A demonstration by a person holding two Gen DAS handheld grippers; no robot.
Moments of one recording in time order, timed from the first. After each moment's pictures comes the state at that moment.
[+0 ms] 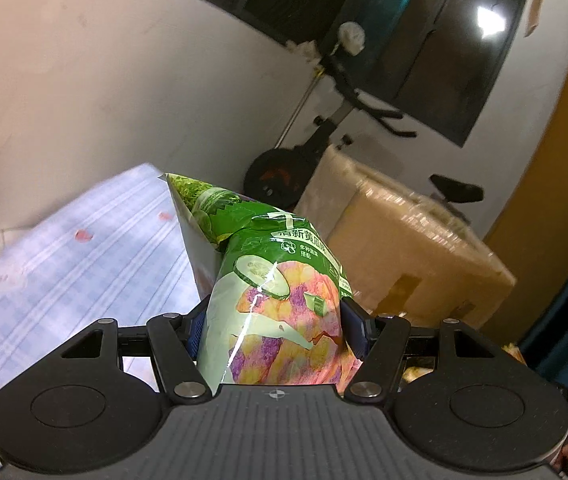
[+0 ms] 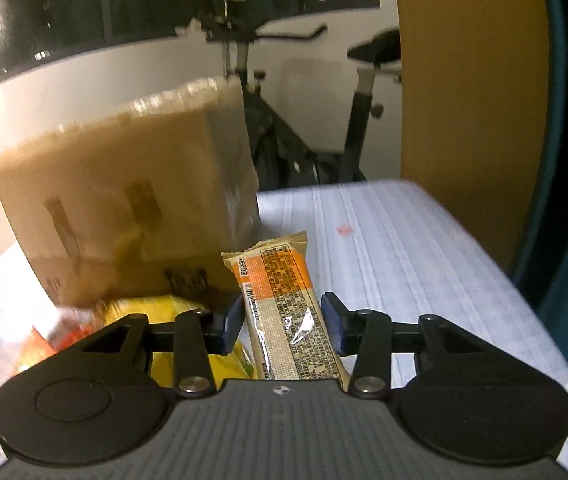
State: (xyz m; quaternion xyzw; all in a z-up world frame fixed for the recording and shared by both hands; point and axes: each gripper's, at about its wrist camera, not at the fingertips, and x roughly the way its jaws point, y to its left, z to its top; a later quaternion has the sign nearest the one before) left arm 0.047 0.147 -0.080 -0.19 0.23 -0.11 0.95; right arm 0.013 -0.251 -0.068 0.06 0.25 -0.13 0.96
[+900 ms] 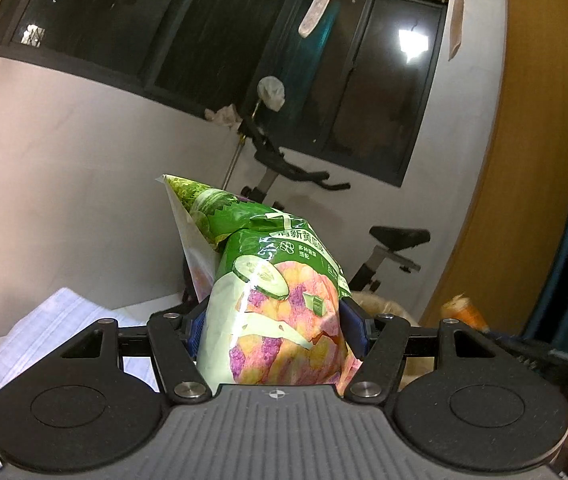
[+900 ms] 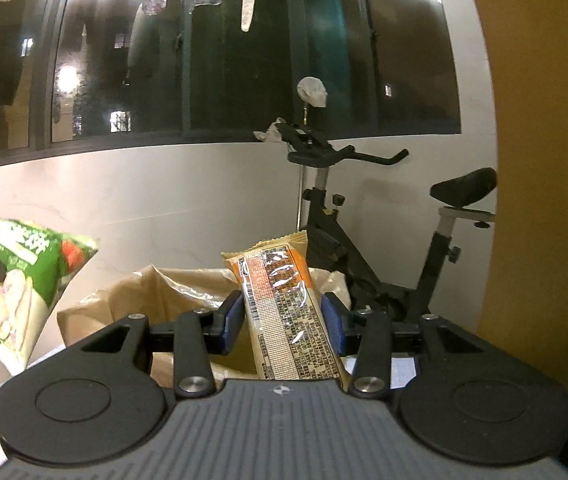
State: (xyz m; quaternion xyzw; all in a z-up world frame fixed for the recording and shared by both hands) left arm 0.101 0.080 0.022 -0.12 0.13 -0.17 0.97; right arm 0.106 -0.210 0.046 0.00 0.12 -0.03 0.99
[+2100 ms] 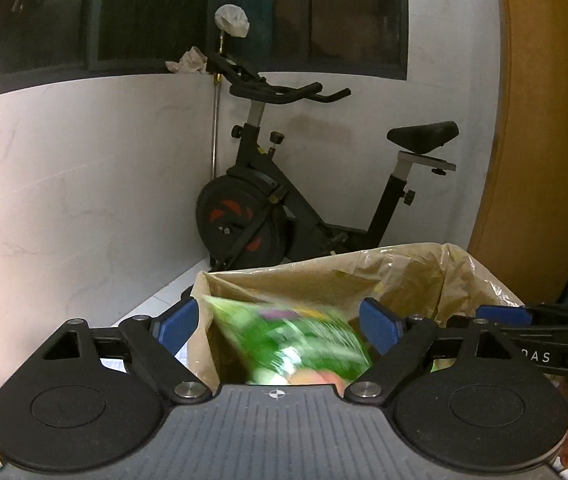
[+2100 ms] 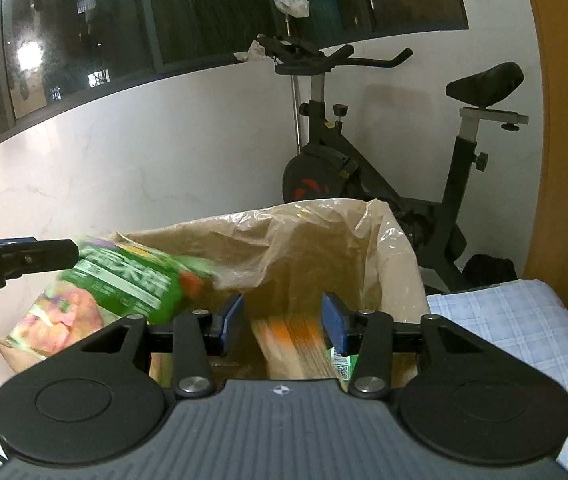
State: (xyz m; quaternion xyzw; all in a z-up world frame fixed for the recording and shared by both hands) left arm 0.248 0.003 0.033 0.05 0.23 -0.16 0.96; right arm 0.226 -0.219 0.009 0.09 0.24 -0.03 0.97
